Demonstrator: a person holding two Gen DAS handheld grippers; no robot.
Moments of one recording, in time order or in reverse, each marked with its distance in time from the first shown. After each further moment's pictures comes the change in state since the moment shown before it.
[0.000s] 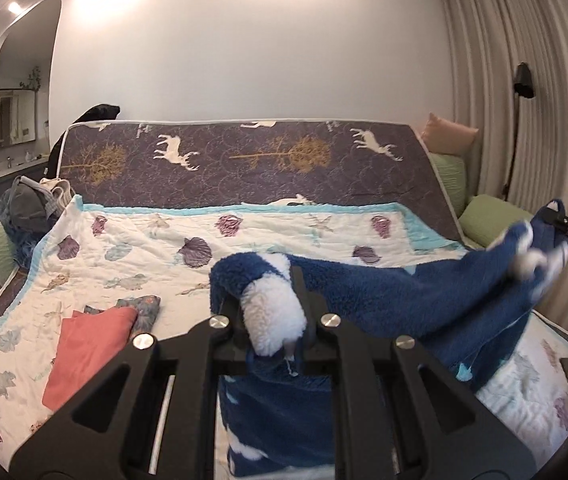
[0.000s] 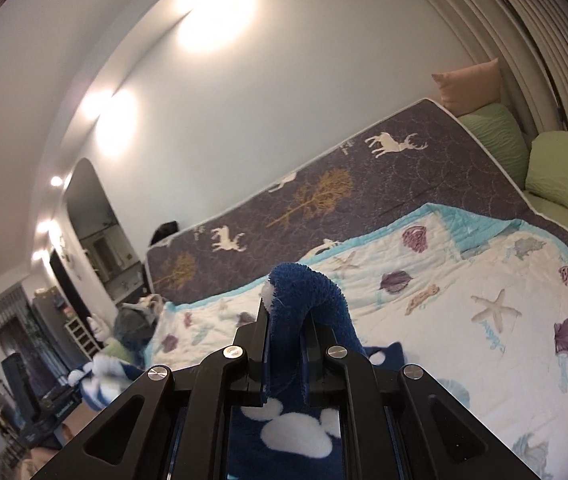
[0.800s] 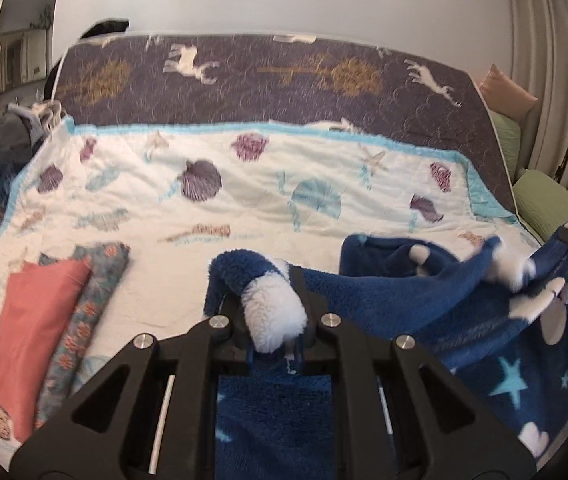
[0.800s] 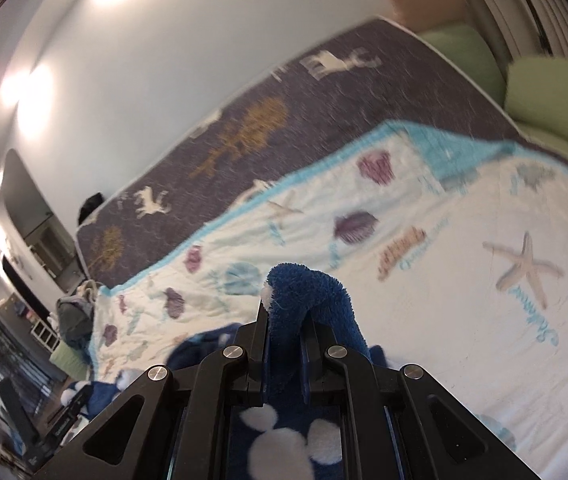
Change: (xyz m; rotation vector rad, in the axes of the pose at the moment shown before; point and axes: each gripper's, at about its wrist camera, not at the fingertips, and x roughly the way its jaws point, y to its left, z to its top) left arm 0.202 0.029 -0.054 -0.089 0.242 0.068; right arm 0.207 -0.101 -0.039 0.149 0.203 -0.181
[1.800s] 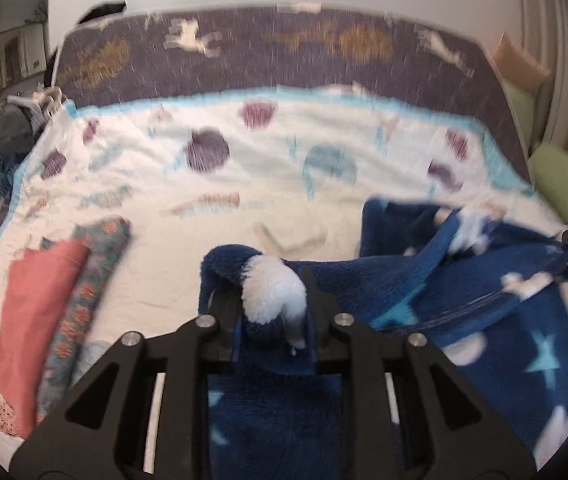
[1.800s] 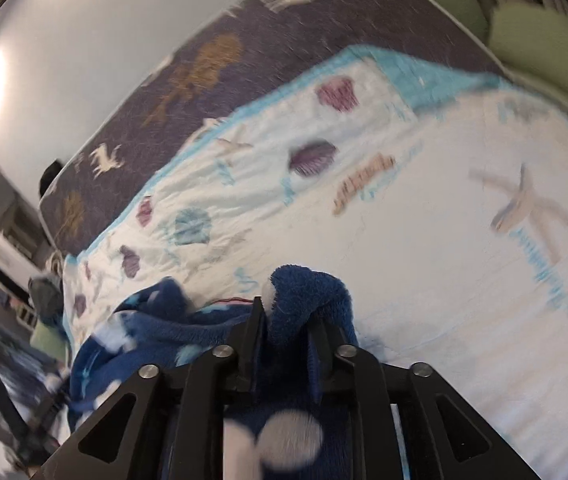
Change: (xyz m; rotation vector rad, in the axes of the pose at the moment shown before) left arm 0.009 -0.001 -0.010 0.037 0.055 0.053; right arm 0.035 -0.029 -0.006 -0.001 0.178 -0.098
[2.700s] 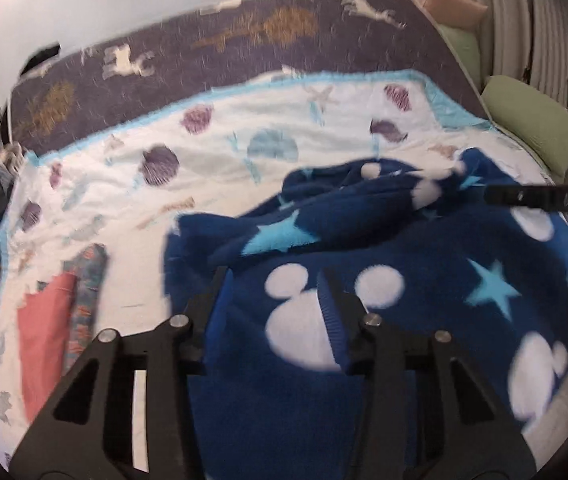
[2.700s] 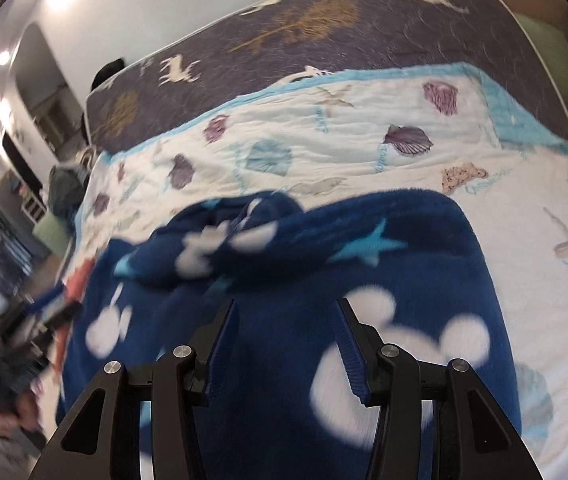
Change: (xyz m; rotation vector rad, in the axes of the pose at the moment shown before) left arm -0.003 -0.051 -0.010 0.236 0.088 -0.071; right arm 0.017 0.094 -0.049 -0.300 0.154 0.055
